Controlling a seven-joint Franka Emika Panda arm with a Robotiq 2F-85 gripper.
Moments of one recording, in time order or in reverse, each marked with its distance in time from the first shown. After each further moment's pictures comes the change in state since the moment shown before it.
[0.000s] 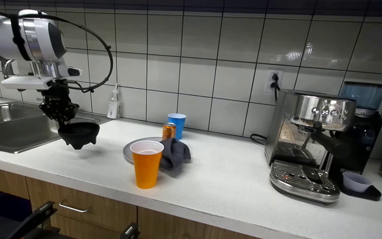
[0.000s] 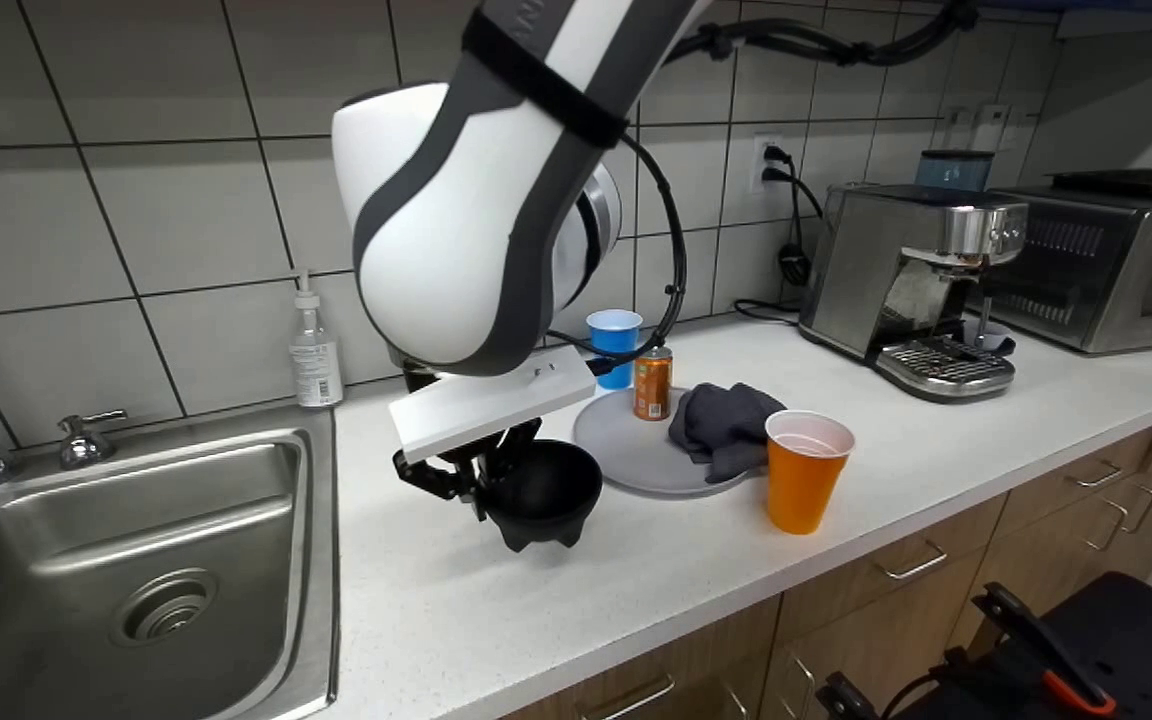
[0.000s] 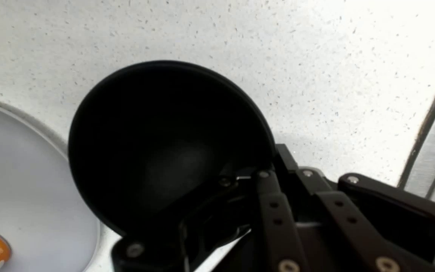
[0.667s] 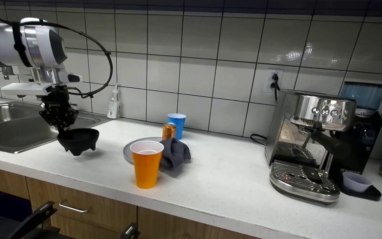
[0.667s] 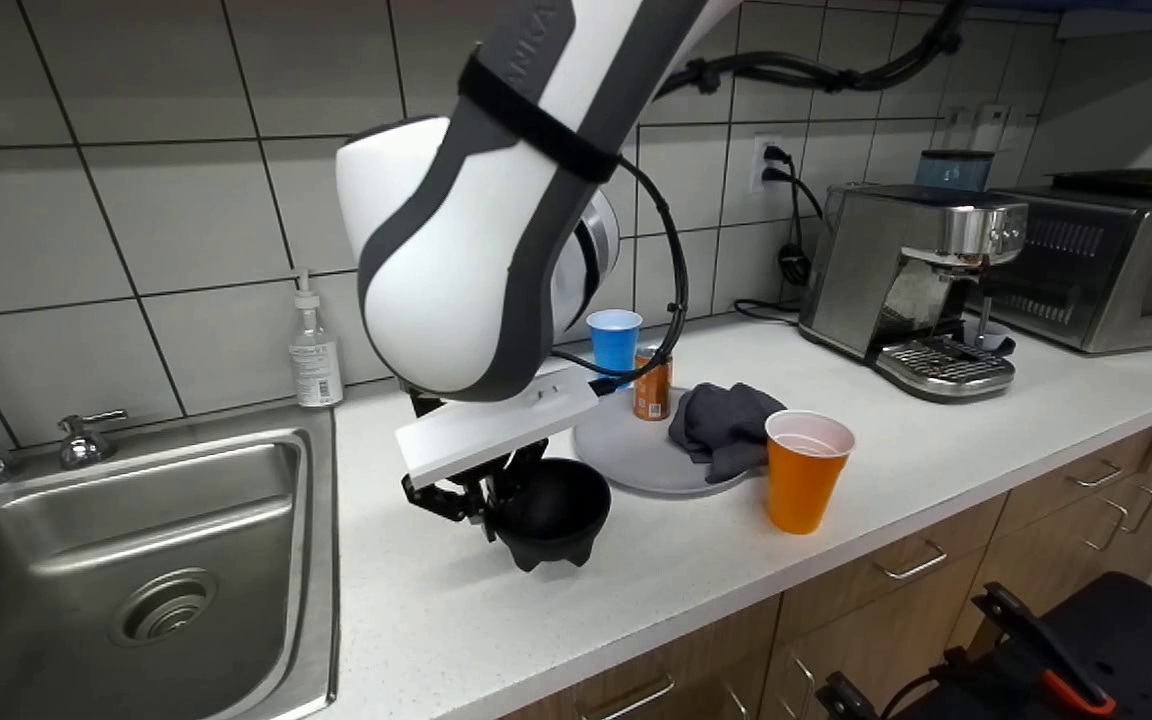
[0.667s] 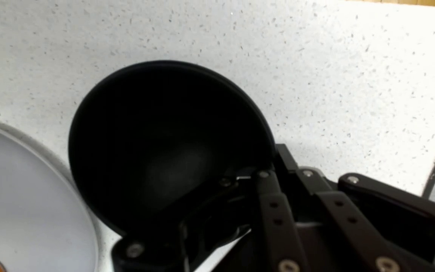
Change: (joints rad) arm 0.001 0.037 0.000 0.004 0.000 -0.007 0.010
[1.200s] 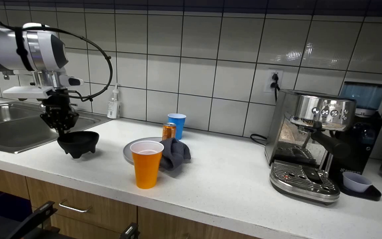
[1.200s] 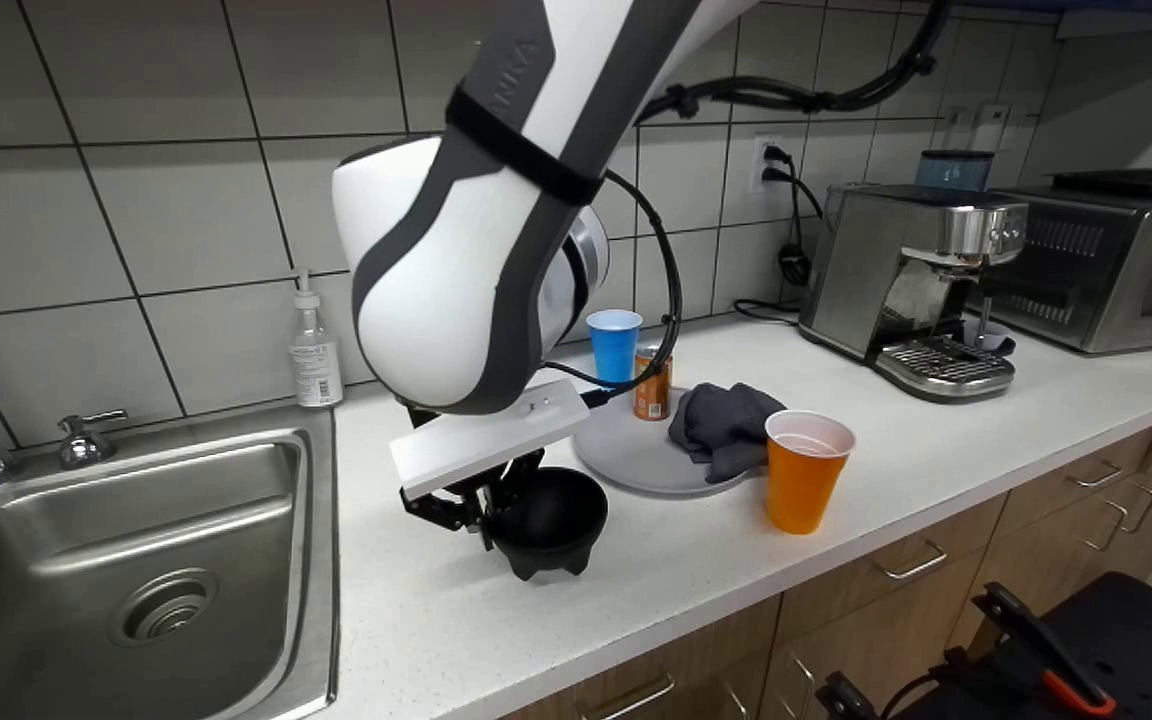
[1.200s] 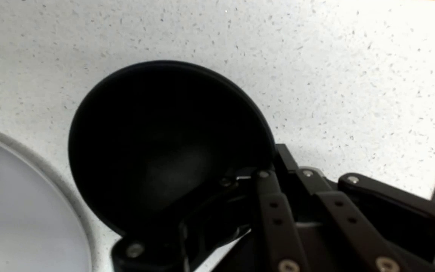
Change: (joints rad) arm 0.001 0.041 0.000 0.030 0.000 -0.004 0.014
